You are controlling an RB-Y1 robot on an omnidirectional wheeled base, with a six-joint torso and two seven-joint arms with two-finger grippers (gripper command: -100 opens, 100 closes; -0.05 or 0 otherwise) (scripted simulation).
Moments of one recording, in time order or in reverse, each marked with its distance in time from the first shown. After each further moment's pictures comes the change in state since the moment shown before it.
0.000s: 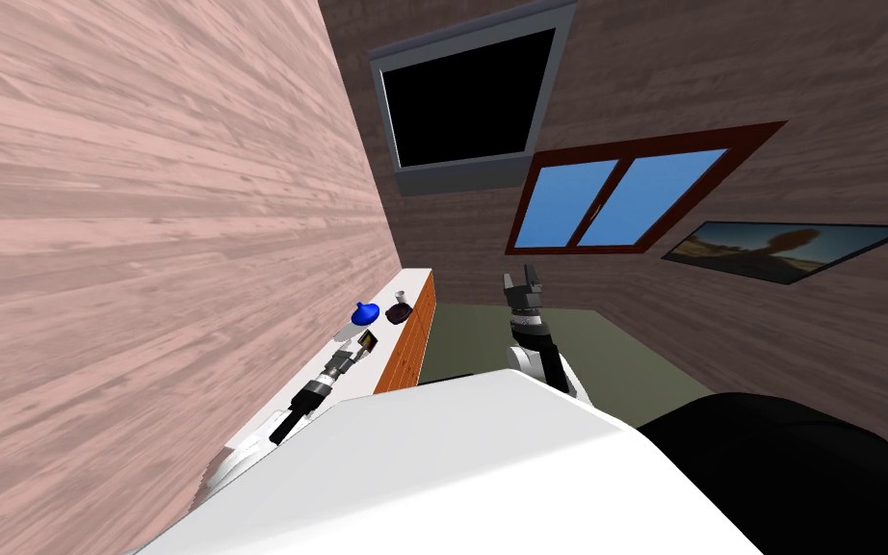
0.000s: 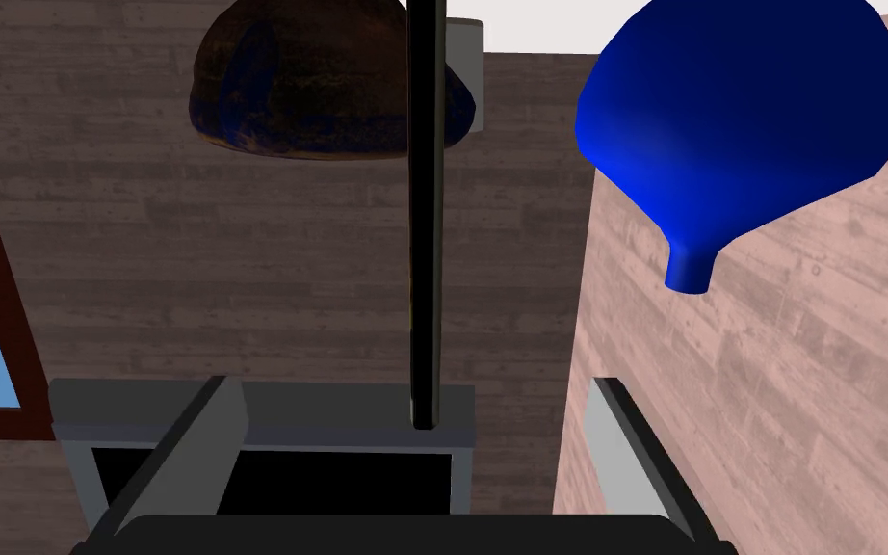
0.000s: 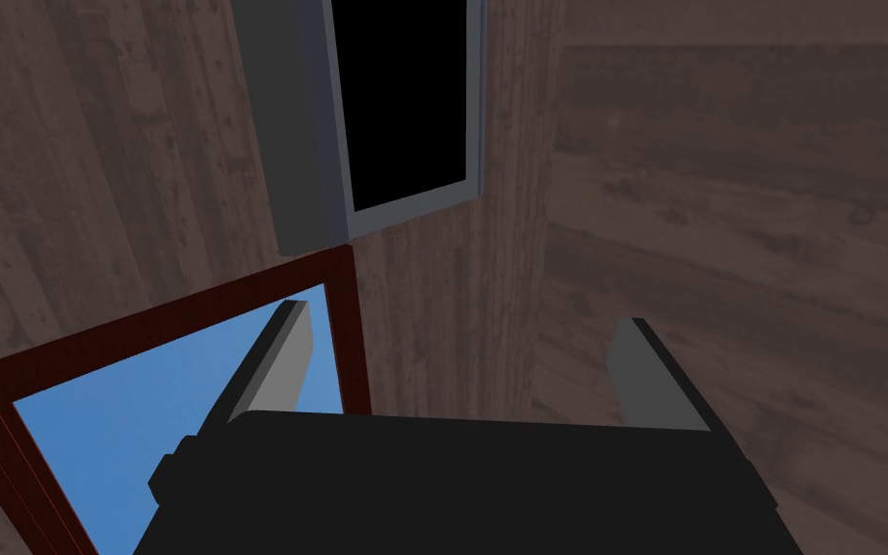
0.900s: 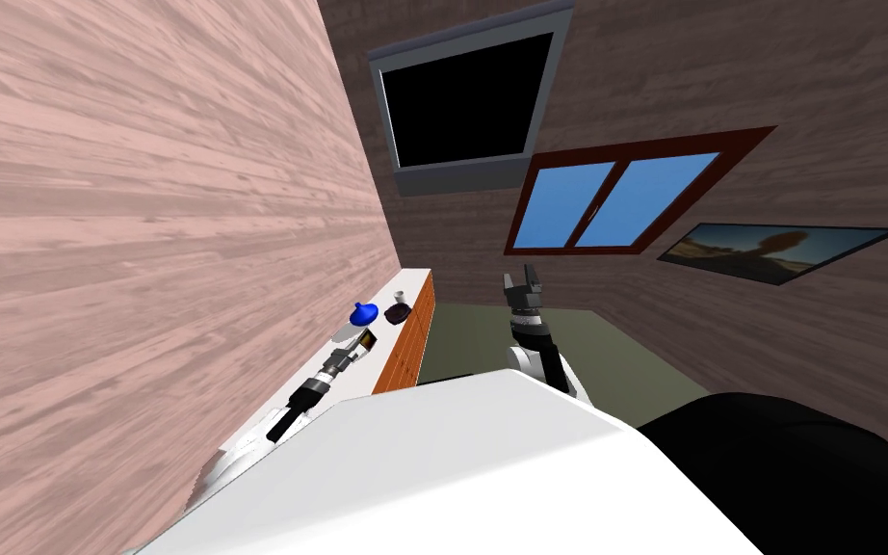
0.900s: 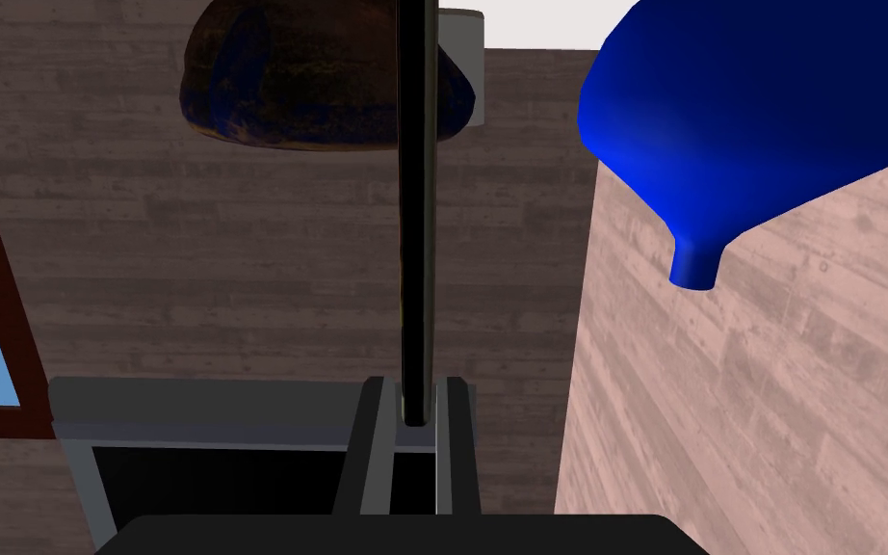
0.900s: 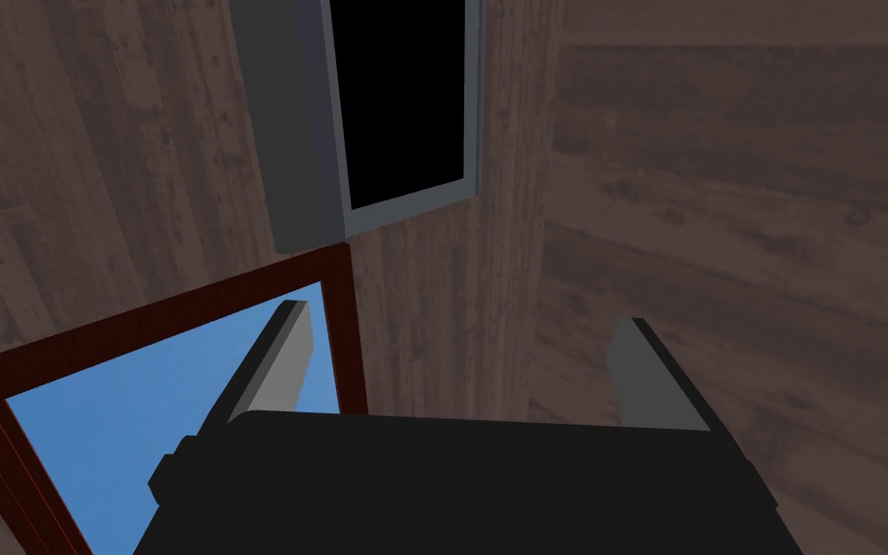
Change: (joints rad) left arm -0.001 0.019 -0.002 -0.022 0.000 0.020 0.021; right arm 0.000 0.000 0.000 0.000 0.000 0.000 0.000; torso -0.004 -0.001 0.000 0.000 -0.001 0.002
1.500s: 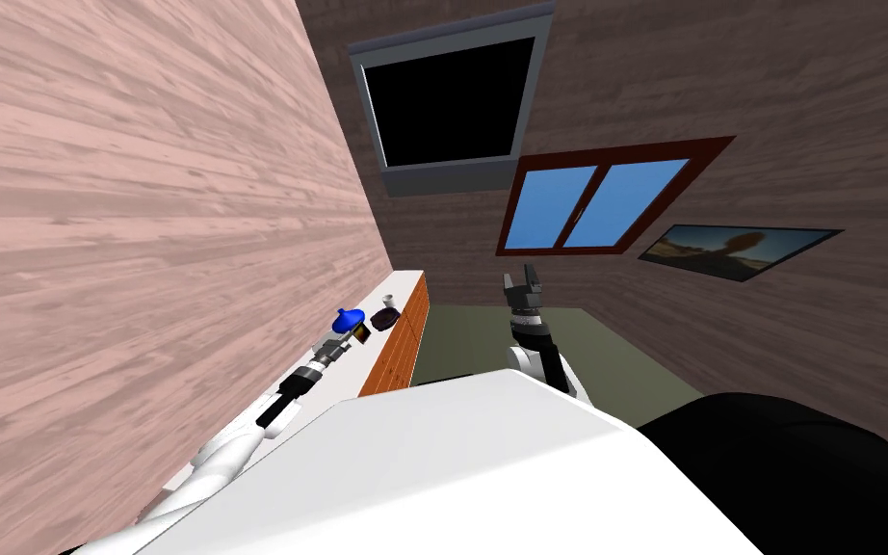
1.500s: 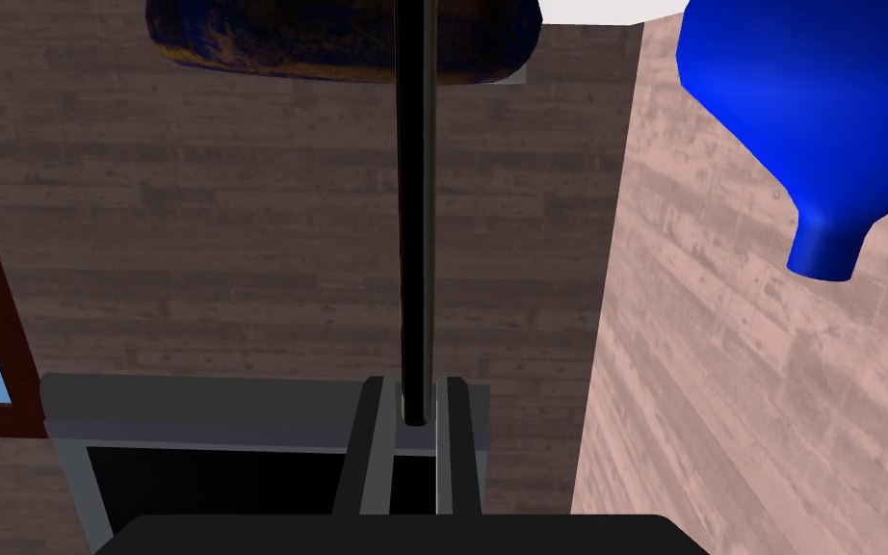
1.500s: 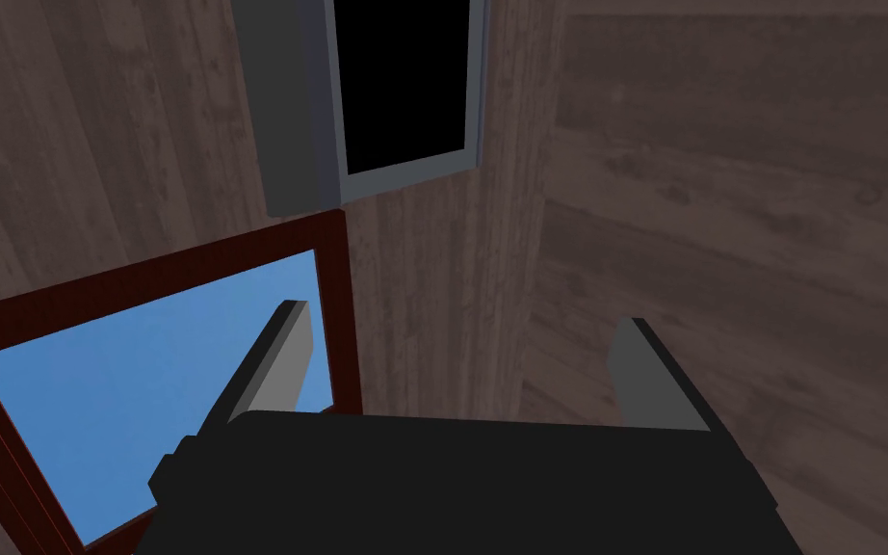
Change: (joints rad) left arm -0.053 0.088 -0.005 -0.018 0.007 0.061 0.104; right arm 0.000 0.000 0.000 0.000 0.000 0.000 0.000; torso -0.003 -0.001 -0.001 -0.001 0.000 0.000
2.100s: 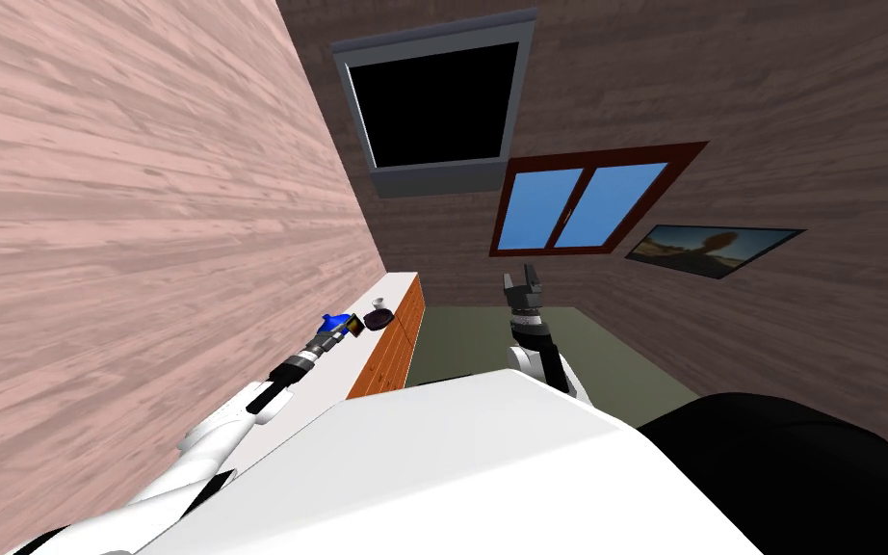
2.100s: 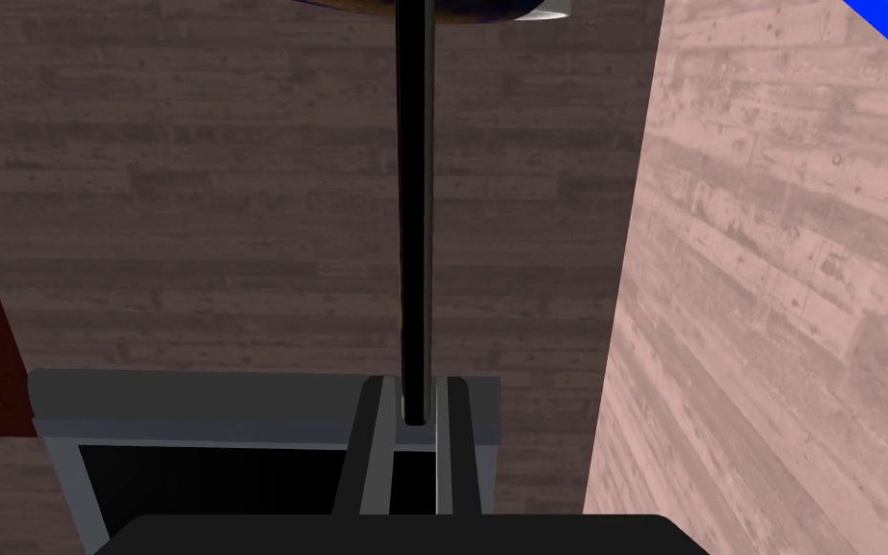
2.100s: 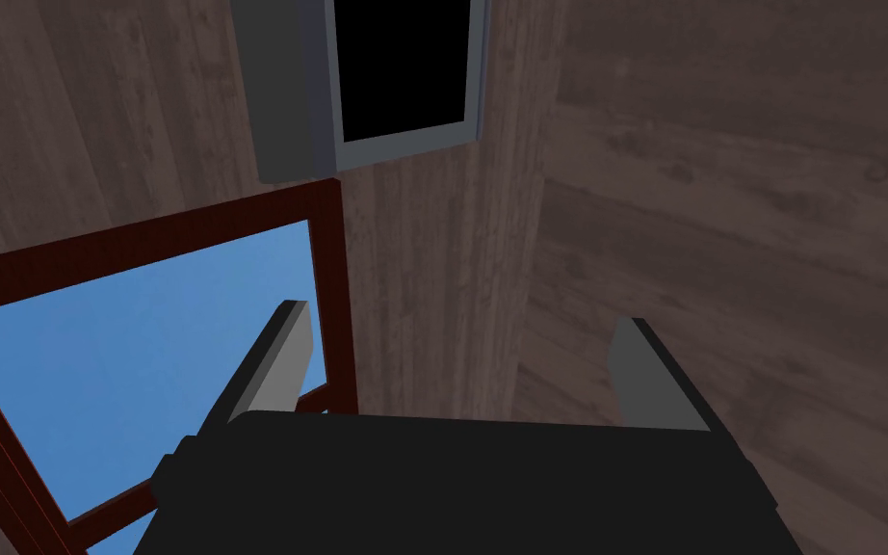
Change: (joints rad) left arm -0.062 0.082 -0.007 0.008 0.005 0.048 0.086; right arm 0.000 0.000 0.000 0.000 0.000 0.000 0.000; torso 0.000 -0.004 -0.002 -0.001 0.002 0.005
